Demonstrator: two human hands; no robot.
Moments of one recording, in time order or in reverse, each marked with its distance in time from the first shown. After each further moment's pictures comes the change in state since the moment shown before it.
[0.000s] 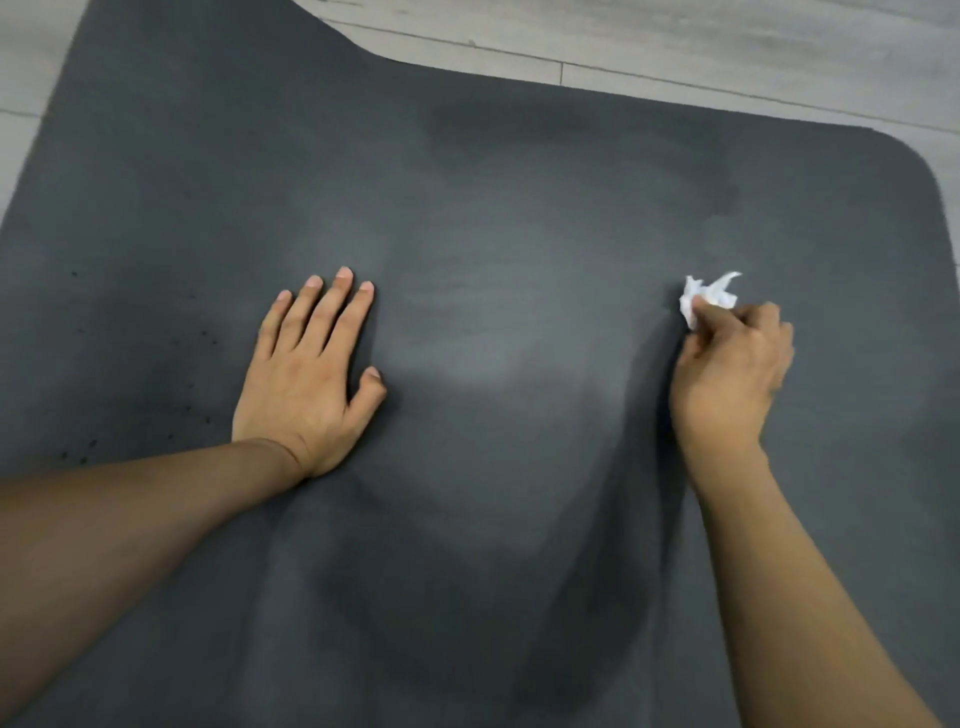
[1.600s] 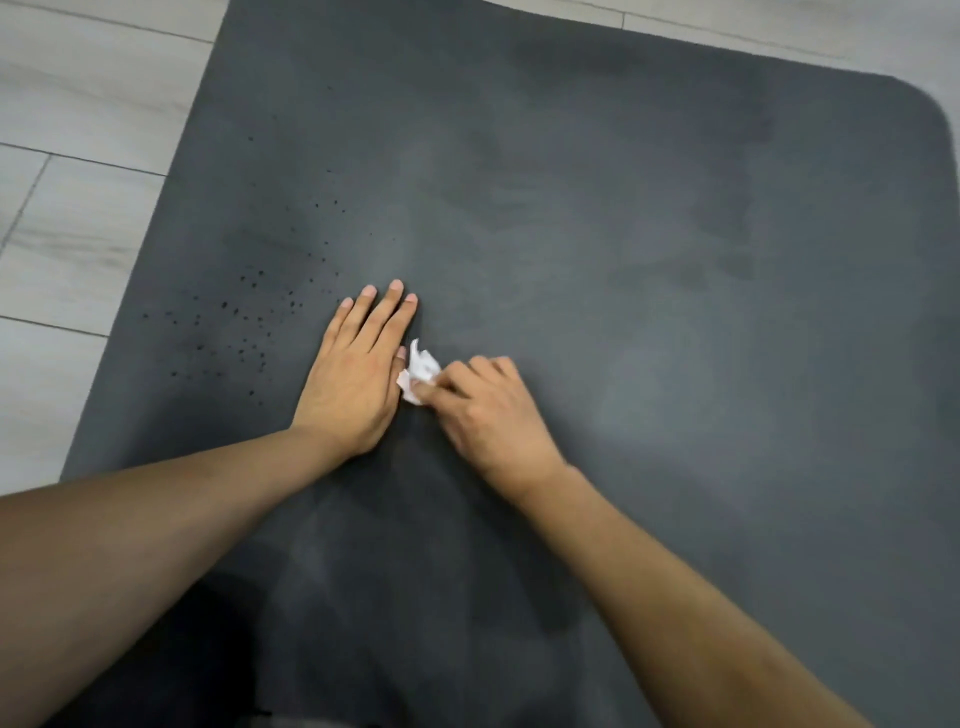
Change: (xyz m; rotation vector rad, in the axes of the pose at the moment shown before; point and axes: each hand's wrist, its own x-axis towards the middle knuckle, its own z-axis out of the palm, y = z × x) left_hand -0.147 -0.018 -0.001 -0.152 -0.013 0.036; right_hand -0.251 -0.117 -0.032 0.241 -0.325 -1.078
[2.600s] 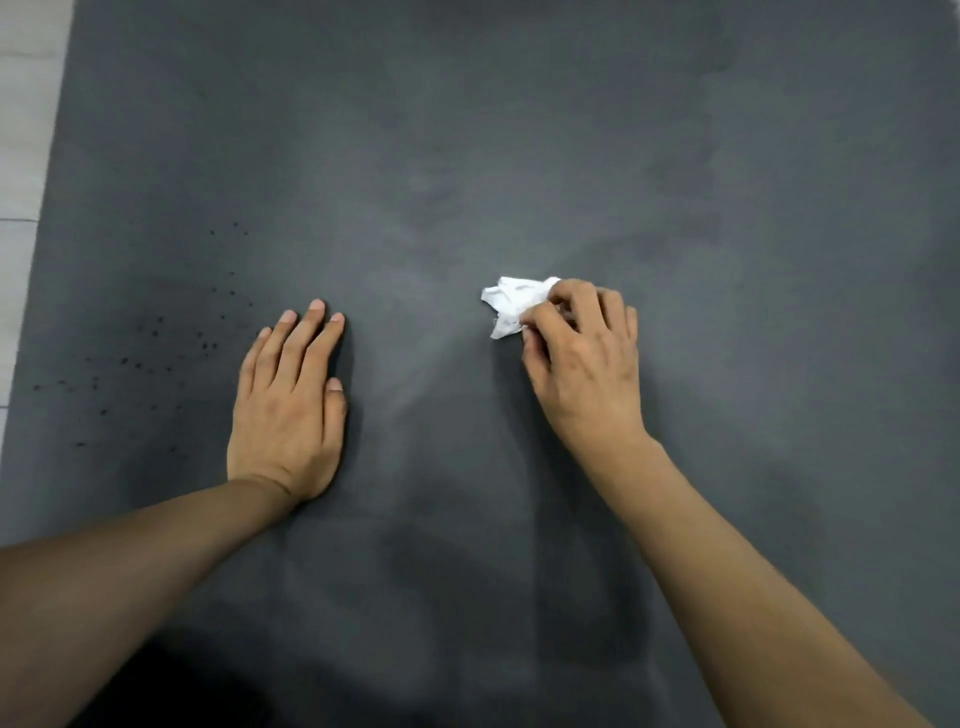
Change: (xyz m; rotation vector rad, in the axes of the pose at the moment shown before) left_hand 0.007 0.011 -0.002 0.066 0.040 -0.065; right_hand -0.028 0.110 -0.034 -0.129 0.138 0.568
